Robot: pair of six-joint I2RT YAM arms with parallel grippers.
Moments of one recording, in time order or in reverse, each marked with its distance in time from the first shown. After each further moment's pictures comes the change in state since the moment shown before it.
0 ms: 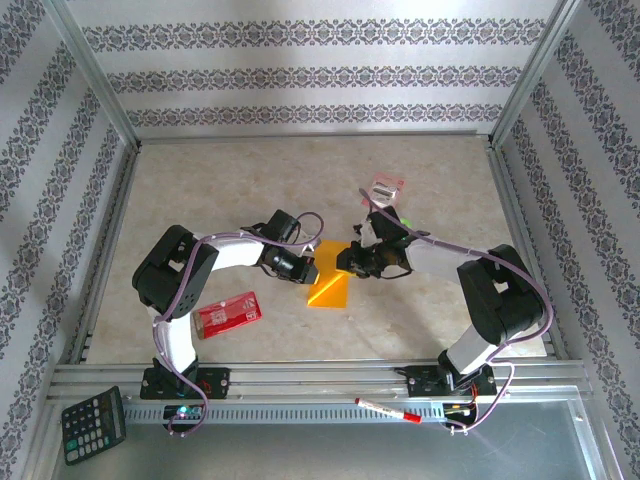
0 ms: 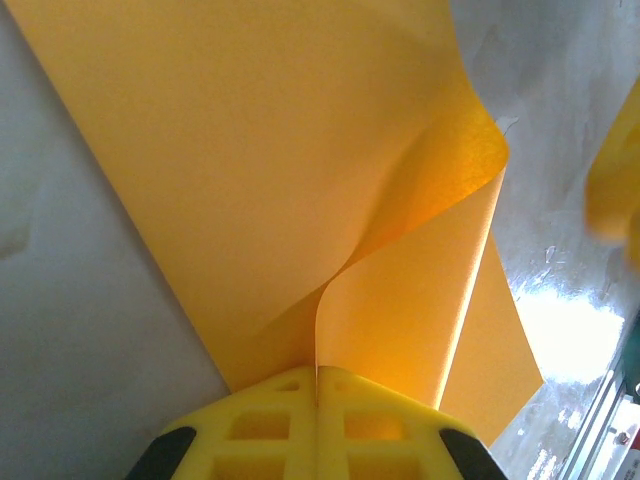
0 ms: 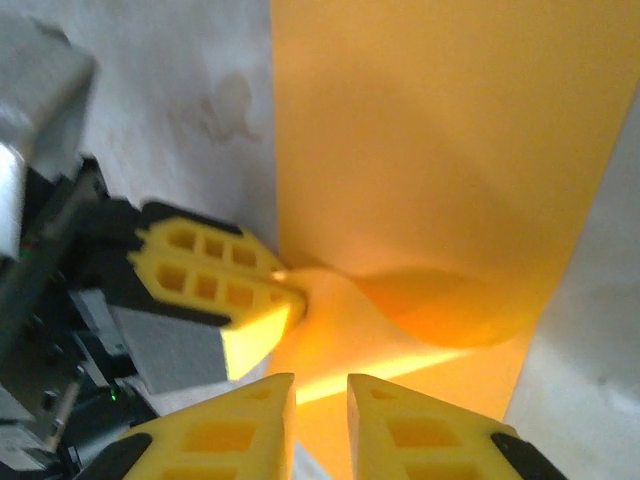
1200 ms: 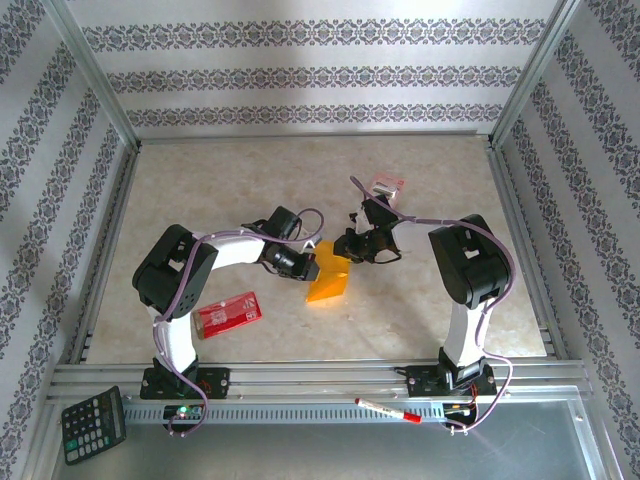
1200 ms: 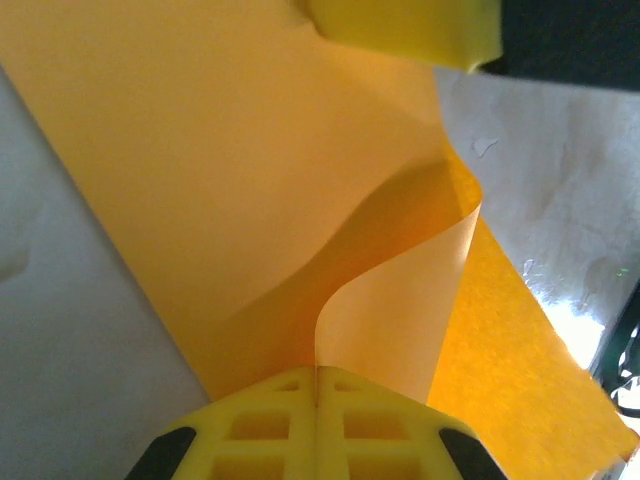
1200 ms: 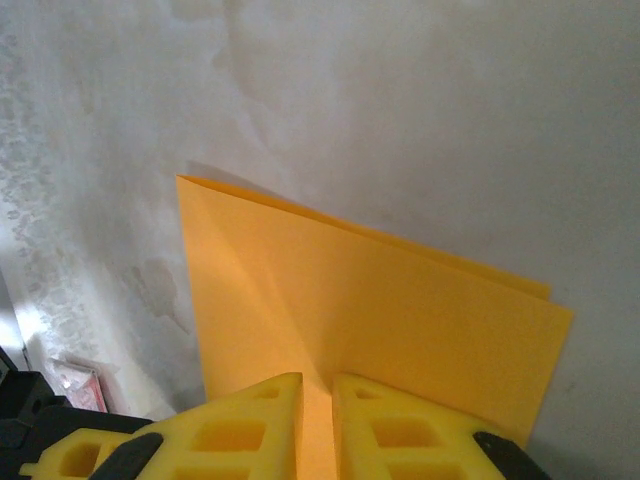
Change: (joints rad) left arm 0.000 0.000 0.037 -0.028 0.011 -0.027; right arm -0.064 0.288 0.195 0.061 0.018 -0.069
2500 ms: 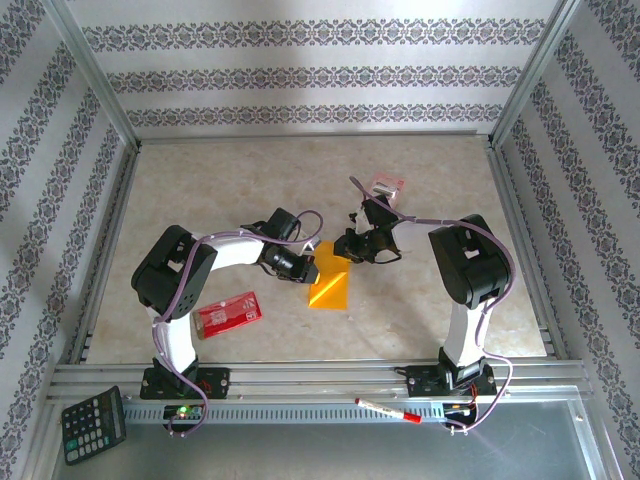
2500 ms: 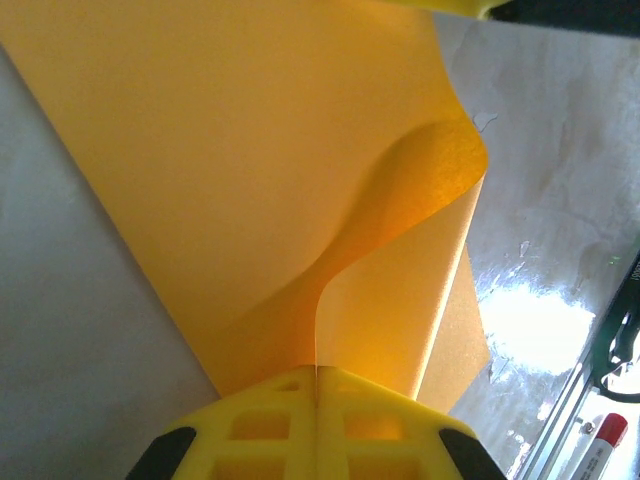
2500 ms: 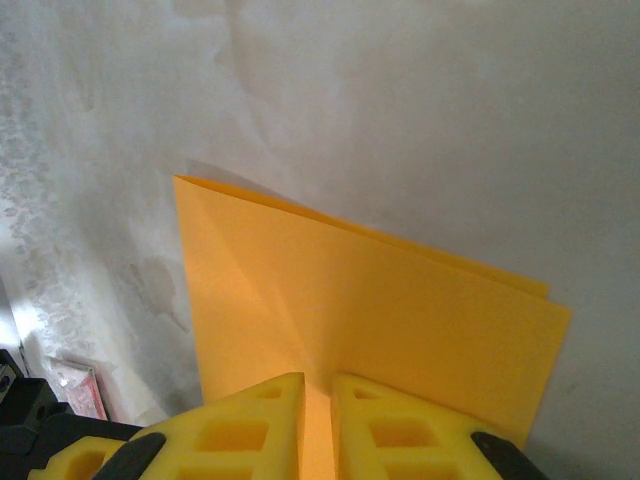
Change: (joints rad) left arm 0.000 -0.008 -0.017 -0.015 0.018 -0.003; right arm 0.000 0.000 0.000 -0.001 0.000 -0.008
